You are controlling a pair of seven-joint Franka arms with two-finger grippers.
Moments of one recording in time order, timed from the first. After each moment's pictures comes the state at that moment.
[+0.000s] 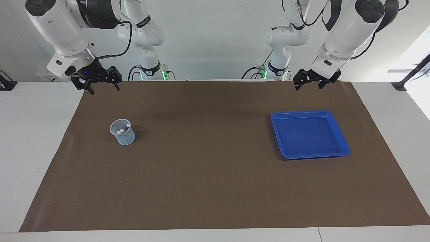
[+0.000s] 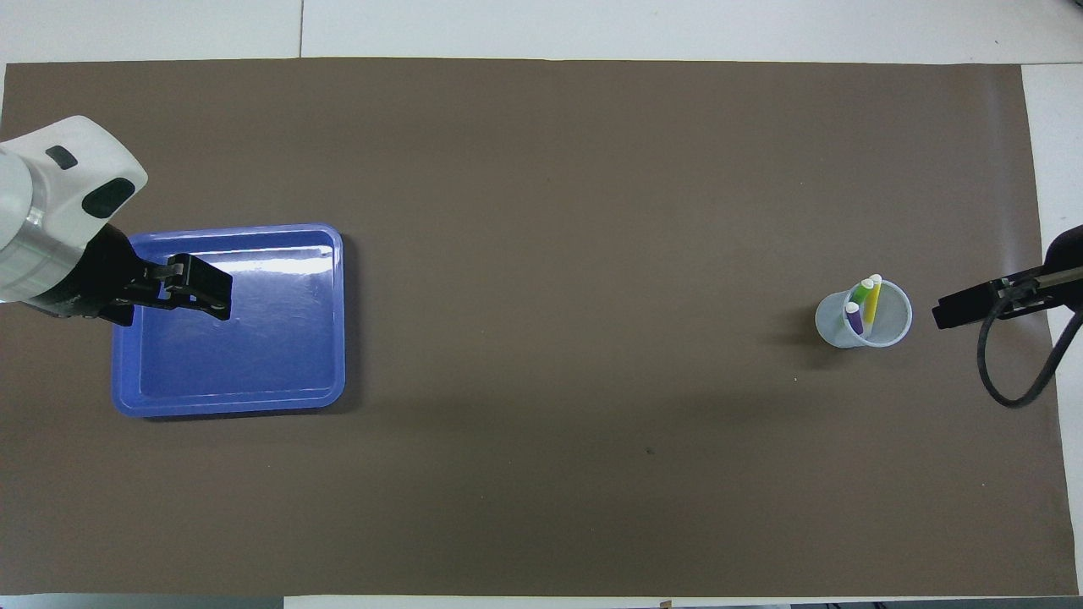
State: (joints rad) left arm -0.03 -0.01 -0.17 -1.62 -0.06 1.44 -0.19; right arm -0.16 -0.08 0.11 -1.75 0.01 1.55 -0.22
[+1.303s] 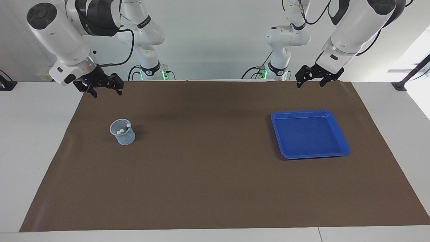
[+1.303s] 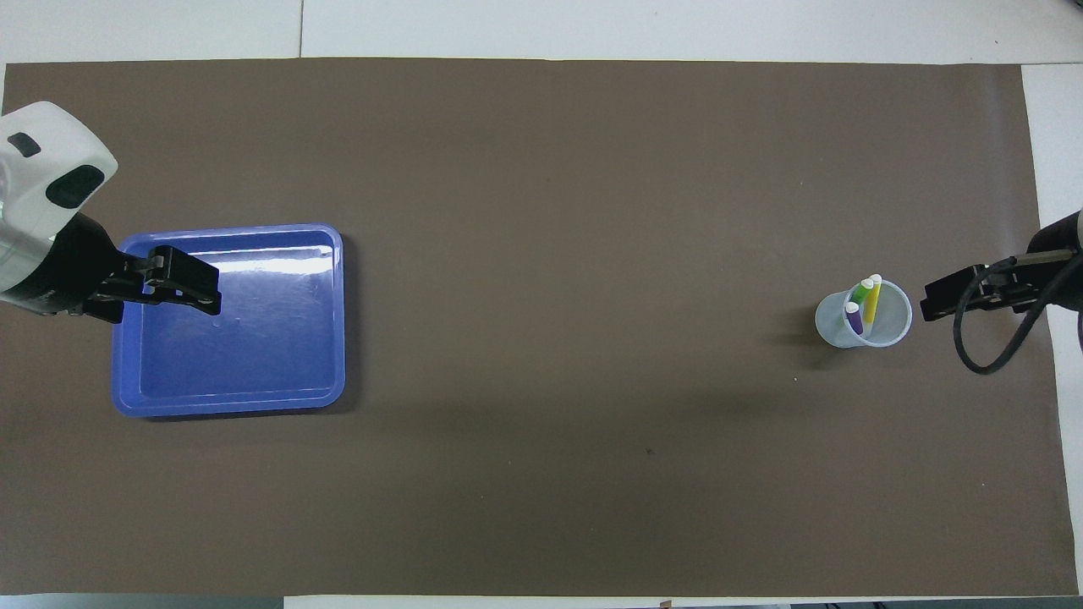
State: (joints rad) left arm -0.07 -0.01 -0.12 -1.58 -0.07 1.41 -0.19; right arm -0.05 -0.04 0.00 -1.73 0.01 1.53 -0.12
